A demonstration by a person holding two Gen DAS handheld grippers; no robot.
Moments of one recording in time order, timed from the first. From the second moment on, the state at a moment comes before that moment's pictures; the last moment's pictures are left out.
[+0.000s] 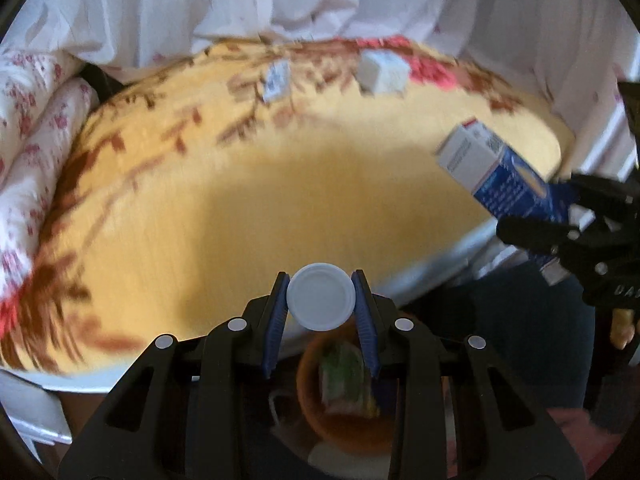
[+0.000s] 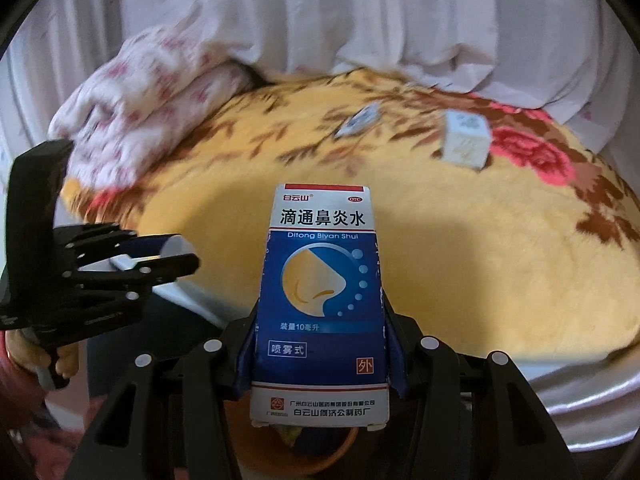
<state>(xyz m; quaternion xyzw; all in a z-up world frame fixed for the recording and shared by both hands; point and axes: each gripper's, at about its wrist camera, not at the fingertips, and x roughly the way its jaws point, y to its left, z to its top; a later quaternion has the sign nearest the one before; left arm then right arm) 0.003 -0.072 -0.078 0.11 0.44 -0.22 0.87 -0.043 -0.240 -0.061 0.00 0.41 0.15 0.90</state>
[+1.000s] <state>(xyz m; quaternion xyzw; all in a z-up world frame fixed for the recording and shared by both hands) -0.014 -0.067 -0.239 0.11 0.64 -0.19 0.74 -0.058 -0.210 -0.197 0.03 0.59 0.16 0.79</state>
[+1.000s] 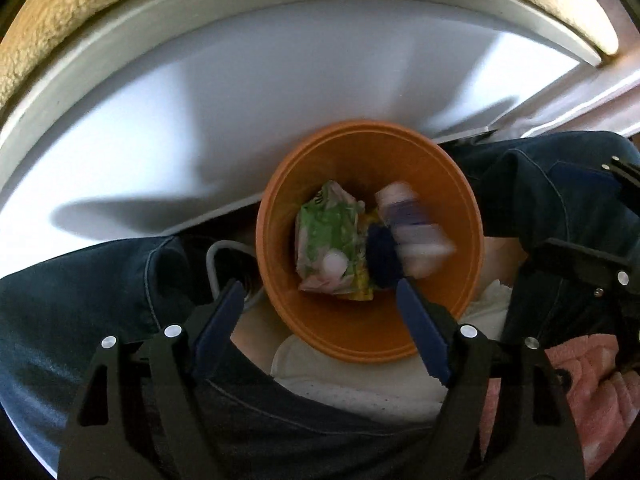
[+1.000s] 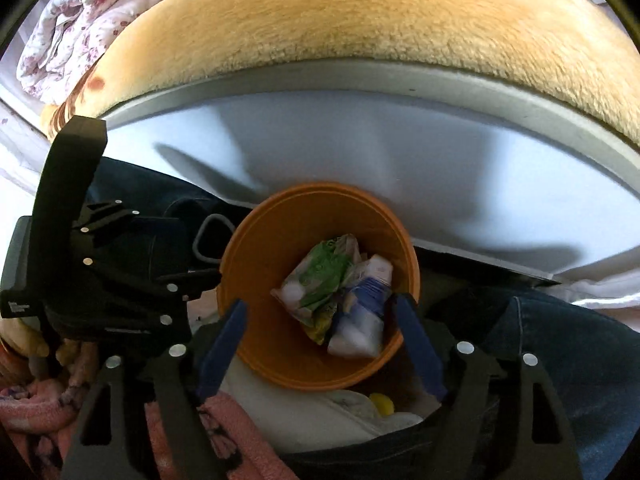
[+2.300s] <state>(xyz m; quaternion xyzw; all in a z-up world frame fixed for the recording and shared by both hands) 0.034 -0.077 -0.081 0.09 0.47 -0.21 0.85 0.033 -0.292 -0.044 0.04 0.38 0.07 0.92</state>
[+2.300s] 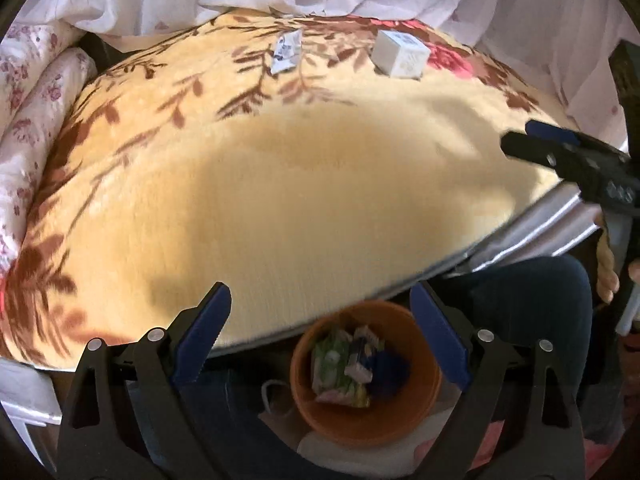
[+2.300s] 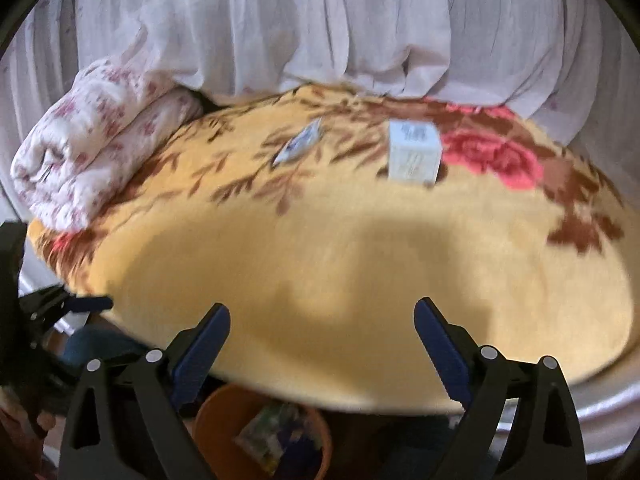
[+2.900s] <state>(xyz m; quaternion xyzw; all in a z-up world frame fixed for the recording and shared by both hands) 0.100 -0.089 -0.077 0.08 0.49 -0.20 0.84 0.186 -0.333 -0.054 0.06 0.39 0.02 0.92</state>
